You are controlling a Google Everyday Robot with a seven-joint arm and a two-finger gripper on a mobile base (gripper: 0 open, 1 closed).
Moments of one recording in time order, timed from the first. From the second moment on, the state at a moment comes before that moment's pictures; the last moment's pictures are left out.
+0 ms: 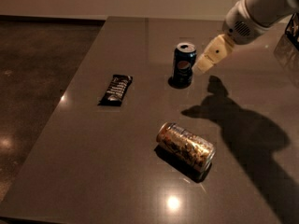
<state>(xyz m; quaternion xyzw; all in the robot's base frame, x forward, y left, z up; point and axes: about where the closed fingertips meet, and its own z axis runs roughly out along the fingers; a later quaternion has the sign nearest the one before) 0.601 -0.167 0.952 -0.45 0.84 0.06 0.29</state>
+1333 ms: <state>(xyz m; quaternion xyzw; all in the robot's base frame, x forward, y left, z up) 0.648 -0.130 0.913 -0.43 0.85 0.10 0.30</state>
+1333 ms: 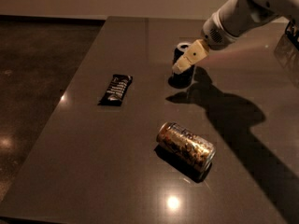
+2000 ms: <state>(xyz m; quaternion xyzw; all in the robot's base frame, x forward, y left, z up) 0.643 -0.108 0.914 -0.45 0.83 0.12 0.30</state>
